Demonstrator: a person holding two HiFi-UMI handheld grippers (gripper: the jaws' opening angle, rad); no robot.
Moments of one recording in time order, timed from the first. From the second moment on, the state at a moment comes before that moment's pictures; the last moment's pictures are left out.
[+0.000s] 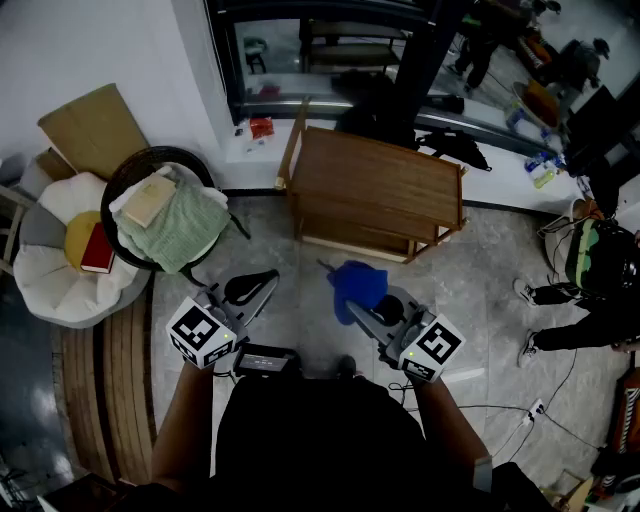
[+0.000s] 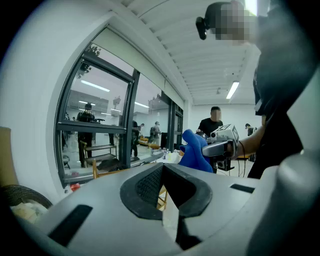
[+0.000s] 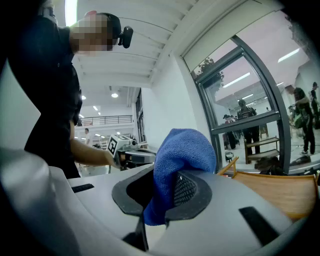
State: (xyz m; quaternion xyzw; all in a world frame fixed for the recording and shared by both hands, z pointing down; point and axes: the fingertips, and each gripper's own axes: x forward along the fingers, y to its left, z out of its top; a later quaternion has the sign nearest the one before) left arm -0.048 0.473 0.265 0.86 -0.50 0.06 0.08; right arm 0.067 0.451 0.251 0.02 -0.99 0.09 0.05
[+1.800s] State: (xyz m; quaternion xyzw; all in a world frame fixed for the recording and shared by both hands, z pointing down) left arm -0.095 0.426 0.316 0.89 -0.44 0.08 0.12; right arm 0.019 0.390 0.285 0.13 -0.98 0.09 0.07
